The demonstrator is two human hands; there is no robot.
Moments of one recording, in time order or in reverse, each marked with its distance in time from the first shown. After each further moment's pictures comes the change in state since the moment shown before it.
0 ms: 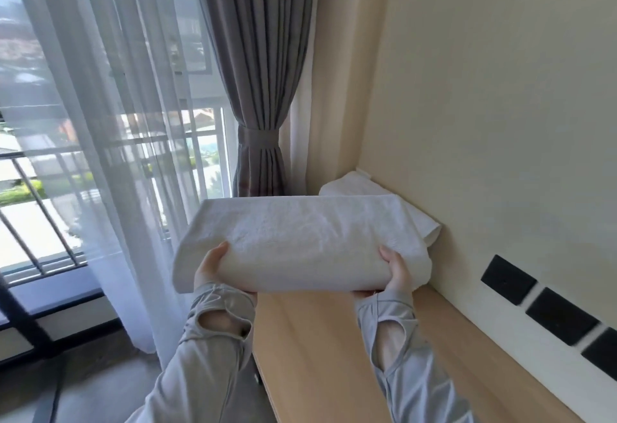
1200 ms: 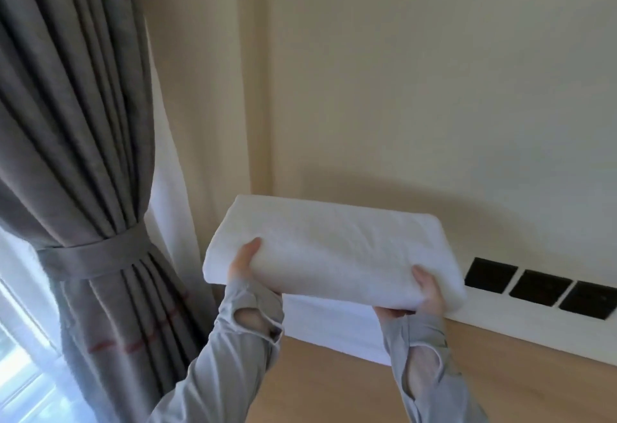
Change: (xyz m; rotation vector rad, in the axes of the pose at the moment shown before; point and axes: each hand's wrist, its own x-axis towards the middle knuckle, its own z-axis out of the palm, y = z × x) left_hand 0.266 0.011 0.263 0.575 -0.343 -0.397; right_hand 0.214 0.015 0.107 0.451 0.251 -0.591
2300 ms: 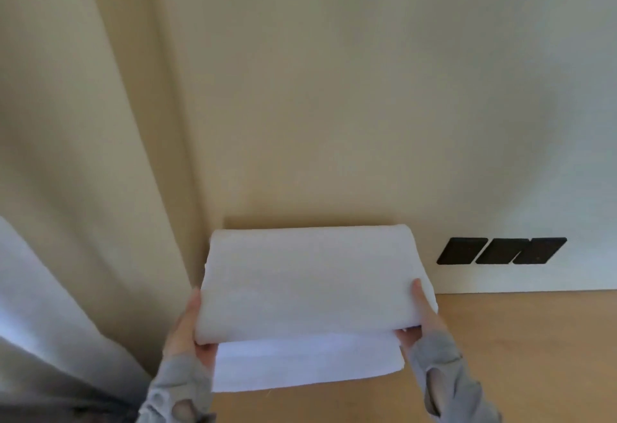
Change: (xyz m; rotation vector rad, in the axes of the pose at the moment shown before) left_hand 0.216 0.018 -0.015 0.279 -0.136 -0.197; right_hand 0.108 0.006 -0.041 -0.399 0.447 -0.225
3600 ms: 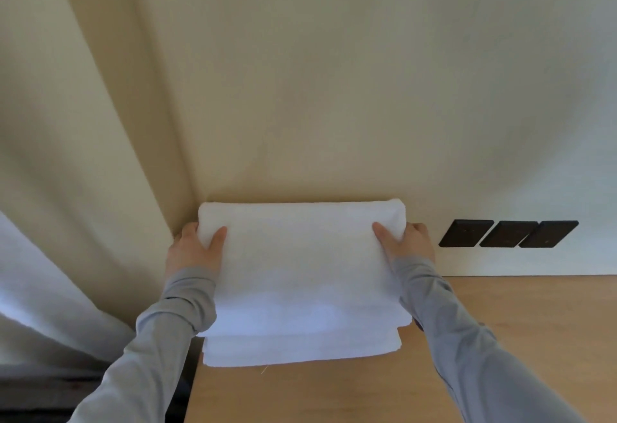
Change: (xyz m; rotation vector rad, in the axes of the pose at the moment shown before) left_hand 0.042 0.035 0.052 1.446 0.288 0.717; right_hand 0.058 -0.041 0.052 -1.341 0.097 -0.608
